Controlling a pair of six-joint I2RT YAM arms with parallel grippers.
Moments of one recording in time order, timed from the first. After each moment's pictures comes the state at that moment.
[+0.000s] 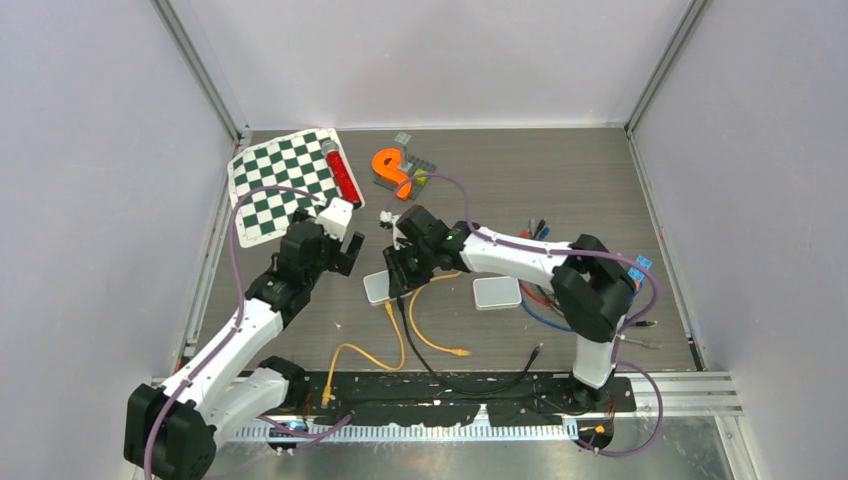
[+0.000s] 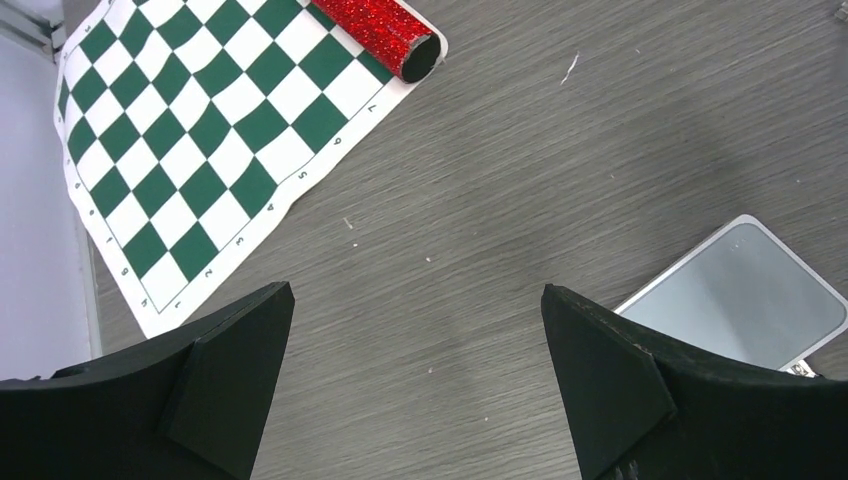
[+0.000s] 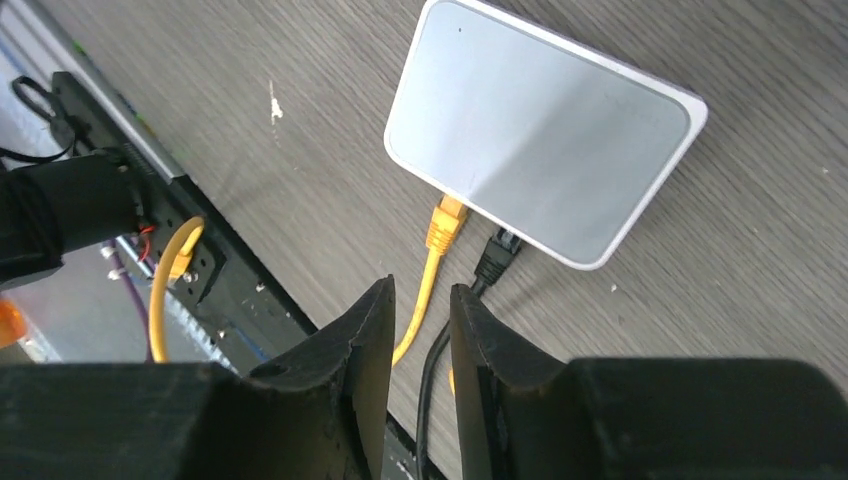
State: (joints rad) left arm -0.40 0.93 0.60 -0.14 -0.21 0.21; right arm 0.90 1.81 1.28 -0.39 -0.33 0.45
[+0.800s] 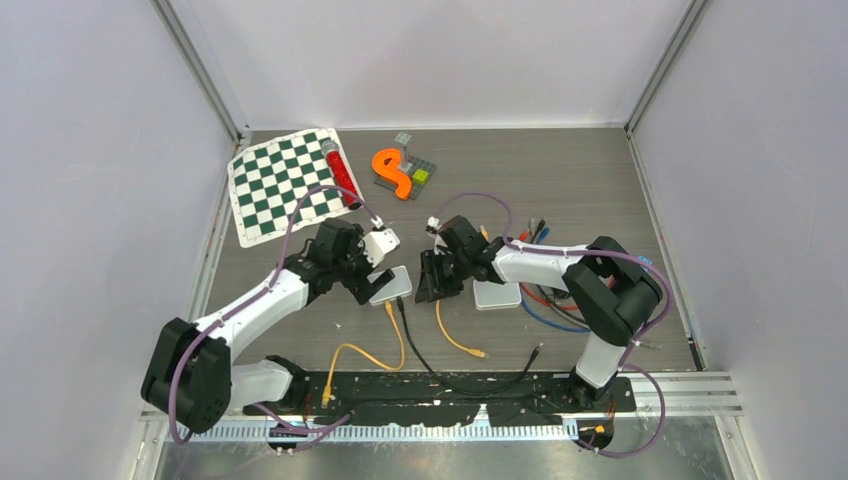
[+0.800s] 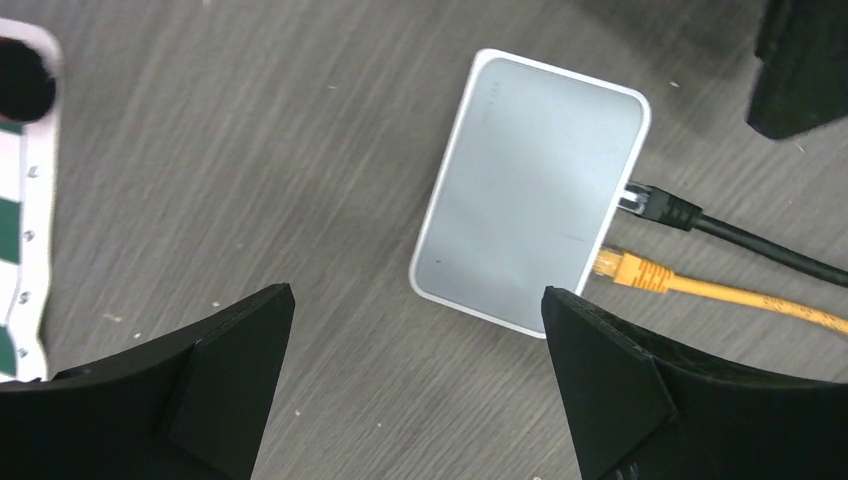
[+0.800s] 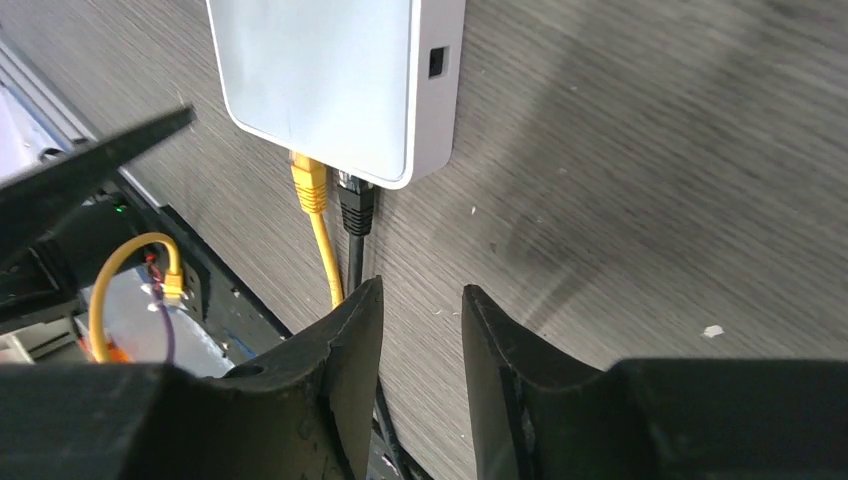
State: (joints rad) left arm -0.47 1.20 0.65 -0.27 0.16 0.47; right arm 0.80 1.74 0.96 -0.16 -0.38 0.61
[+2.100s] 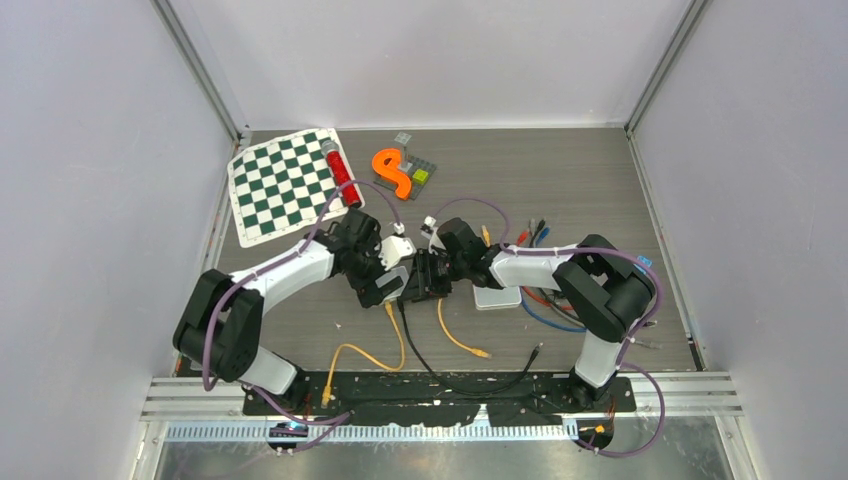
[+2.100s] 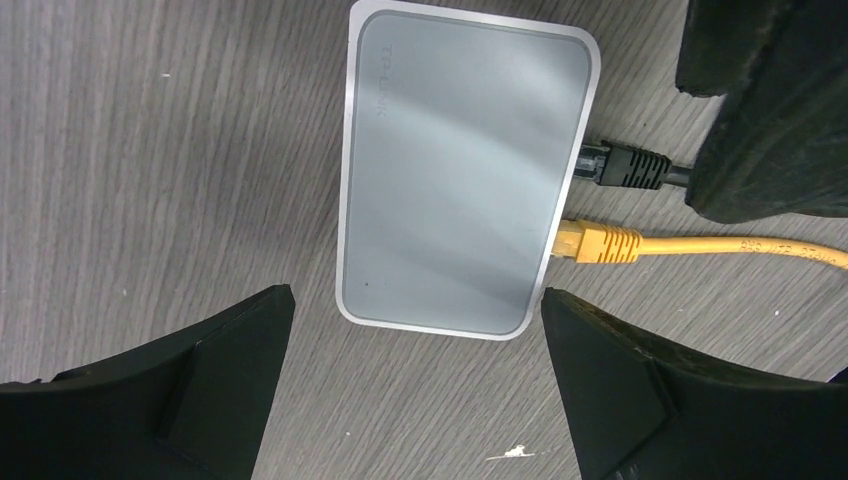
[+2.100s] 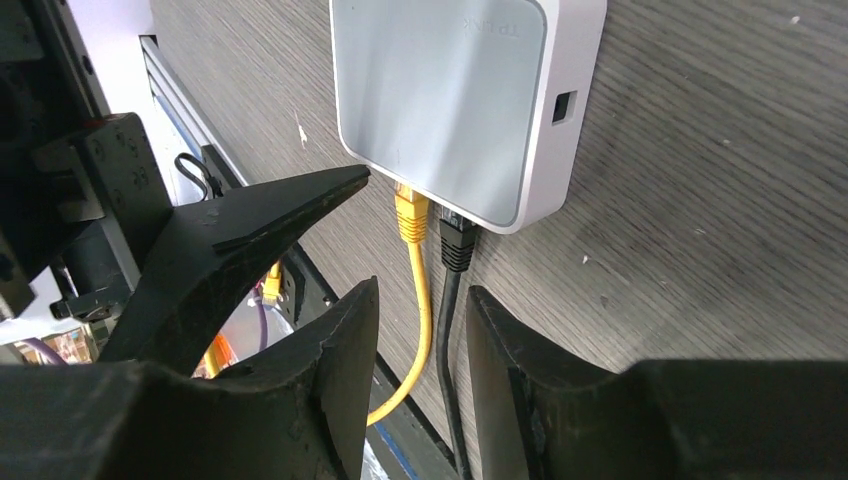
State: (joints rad) left arm -0.51 1.48 0.86 -0.53 0.23 0.58; right arm 0.79 1.77 0.90 0.11 -0.52 0.79
